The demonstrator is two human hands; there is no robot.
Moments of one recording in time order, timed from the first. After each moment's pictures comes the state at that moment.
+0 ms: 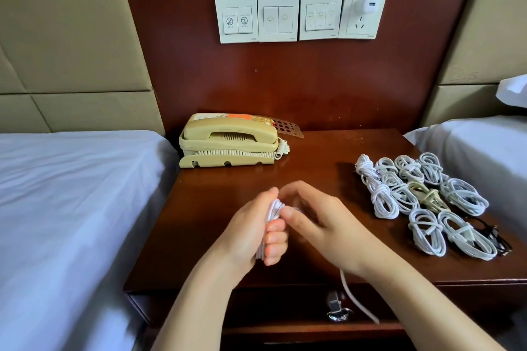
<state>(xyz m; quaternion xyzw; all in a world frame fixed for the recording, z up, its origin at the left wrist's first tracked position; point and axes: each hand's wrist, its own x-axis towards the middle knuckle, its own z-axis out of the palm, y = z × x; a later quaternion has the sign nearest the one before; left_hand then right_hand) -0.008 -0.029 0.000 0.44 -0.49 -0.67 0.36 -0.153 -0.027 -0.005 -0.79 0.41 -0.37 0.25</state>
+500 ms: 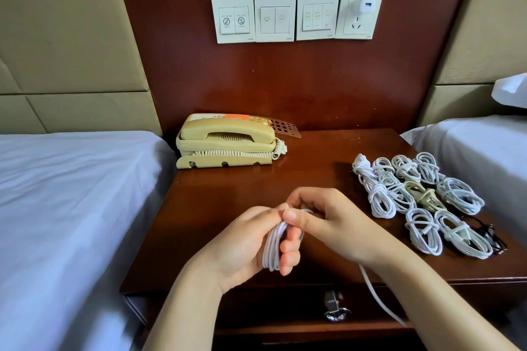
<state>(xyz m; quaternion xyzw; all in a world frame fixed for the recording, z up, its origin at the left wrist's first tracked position) 0.000 -0.025 0.002 0.29 -0.52 -0.74 0.30 -0.166 -0.034 -0.002 -0.78 0.40 -0.36 0.32</state>
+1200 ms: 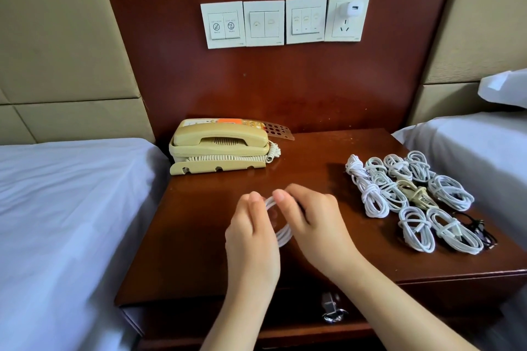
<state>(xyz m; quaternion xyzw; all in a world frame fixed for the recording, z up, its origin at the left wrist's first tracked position) -0.037 -0.011 -0.007 0.57 -0.50 -0.33 0.57 -0.136 -0.030 -0.014 -0.72 0.48 -0.49 0.15</state>
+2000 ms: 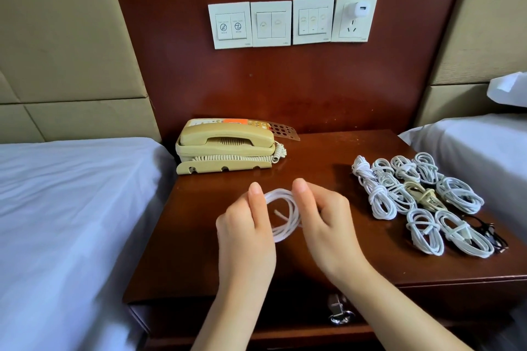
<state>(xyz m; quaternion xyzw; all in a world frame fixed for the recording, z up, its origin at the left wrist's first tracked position) -0.022 -0.016 -0.003 0.56 -0.61 -0.12 0.55 -0.127 -0.023 -0.008 -0.66 0.43 -0.58 0.21</state>
